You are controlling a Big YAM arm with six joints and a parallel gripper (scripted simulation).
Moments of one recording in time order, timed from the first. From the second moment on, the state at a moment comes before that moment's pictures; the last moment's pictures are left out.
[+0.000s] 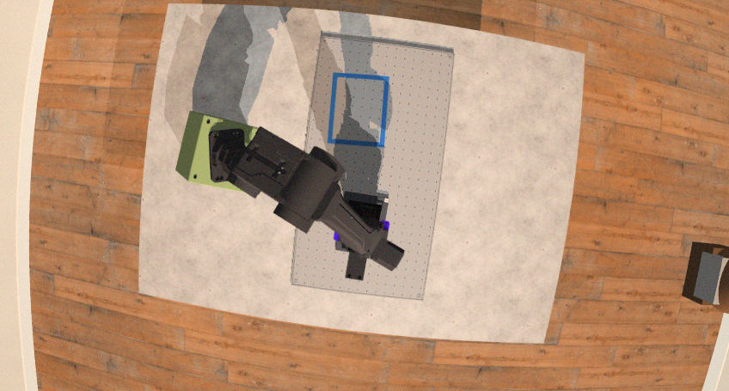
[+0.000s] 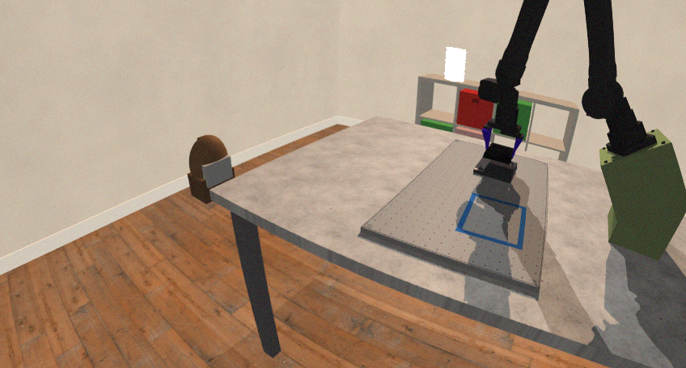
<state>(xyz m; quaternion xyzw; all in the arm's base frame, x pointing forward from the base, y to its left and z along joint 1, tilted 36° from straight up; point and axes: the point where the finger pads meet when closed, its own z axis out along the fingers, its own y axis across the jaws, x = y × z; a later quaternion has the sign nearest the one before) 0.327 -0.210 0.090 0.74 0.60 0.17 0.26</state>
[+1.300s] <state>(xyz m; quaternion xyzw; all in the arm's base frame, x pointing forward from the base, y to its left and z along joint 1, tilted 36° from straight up) 0.304 -0.203 0.126 0.74 0.60 0.17 0.26</state>
